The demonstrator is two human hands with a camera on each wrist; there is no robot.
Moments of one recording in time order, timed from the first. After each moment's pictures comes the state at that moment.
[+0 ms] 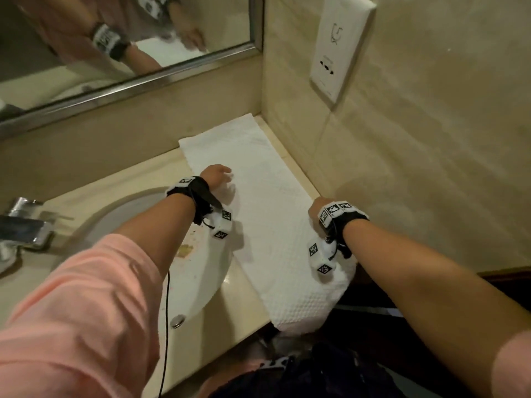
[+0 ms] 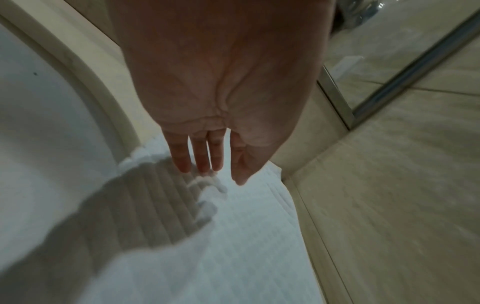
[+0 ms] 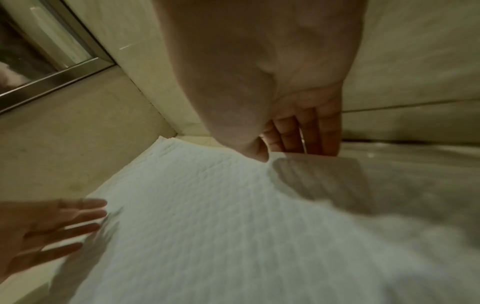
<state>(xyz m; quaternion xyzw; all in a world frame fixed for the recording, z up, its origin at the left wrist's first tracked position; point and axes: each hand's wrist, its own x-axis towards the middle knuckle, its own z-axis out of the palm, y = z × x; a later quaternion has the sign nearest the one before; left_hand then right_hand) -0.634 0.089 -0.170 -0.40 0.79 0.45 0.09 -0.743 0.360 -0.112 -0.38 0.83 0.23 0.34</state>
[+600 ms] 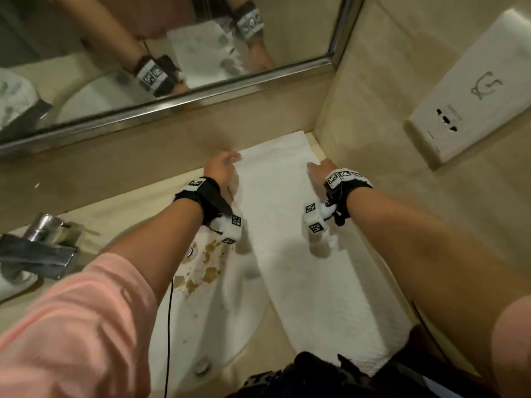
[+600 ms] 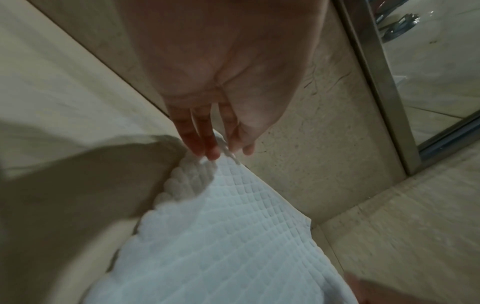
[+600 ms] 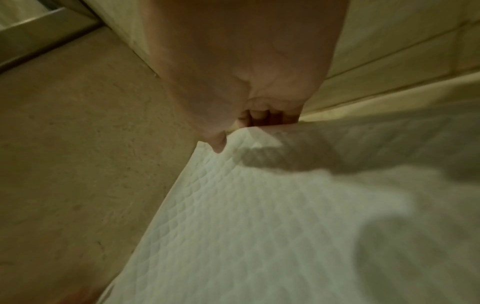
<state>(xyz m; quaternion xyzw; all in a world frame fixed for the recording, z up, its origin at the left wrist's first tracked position) -0.634 -0.035 -0.193 -0.45 0.74 0.50 -0.09 -0.820 0.146 -0.145 -0.16 0.91 -0.10 0.36</state>
